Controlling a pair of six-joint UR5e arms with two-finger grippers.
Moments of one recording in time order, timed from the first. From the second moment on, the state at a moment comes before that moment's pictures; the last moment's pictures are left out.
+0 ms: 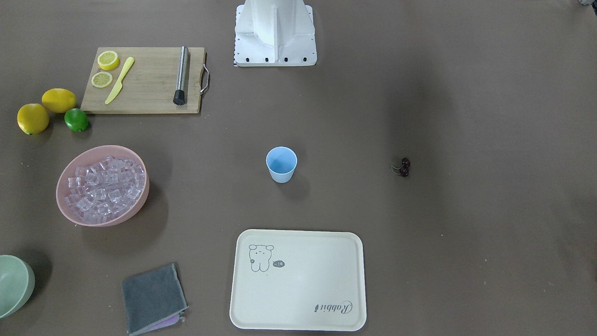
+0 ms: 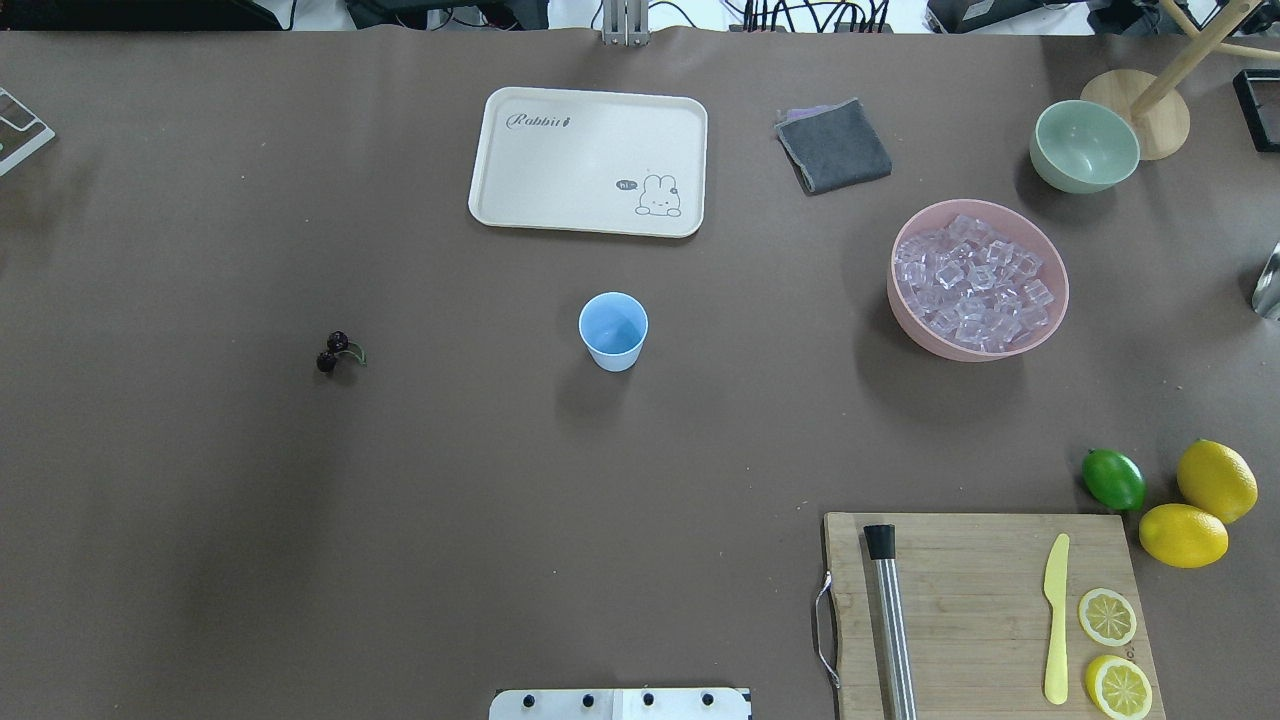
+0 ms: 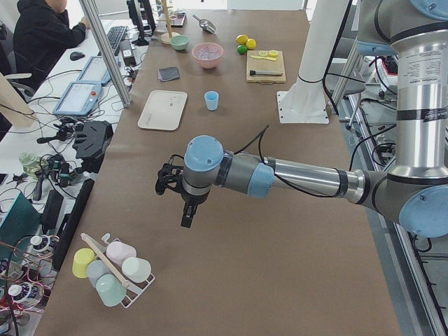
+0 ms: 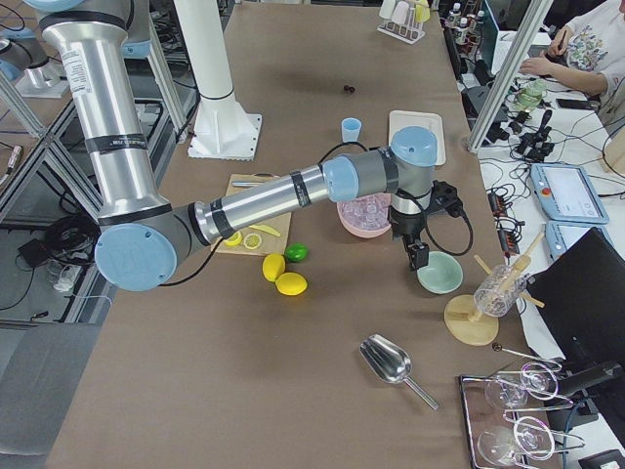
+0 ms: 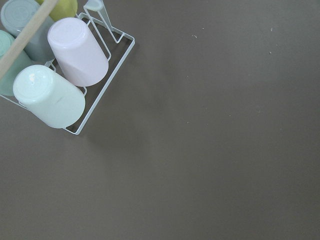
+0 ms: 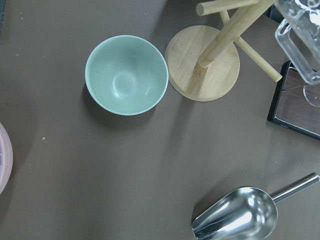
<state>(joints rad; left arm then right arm) -1.62 -1.48 -1.81 -1.71 -2.40 -0.04 1.48 -1.35 1.72 -1.68 2.21 -0.09</state>
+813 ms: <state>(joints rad) -1.62 -1.51 -1.78 -1.71 -2.43 -0.05 1.21 -1.21 1.75 -1.65 2.24 0.30</state>
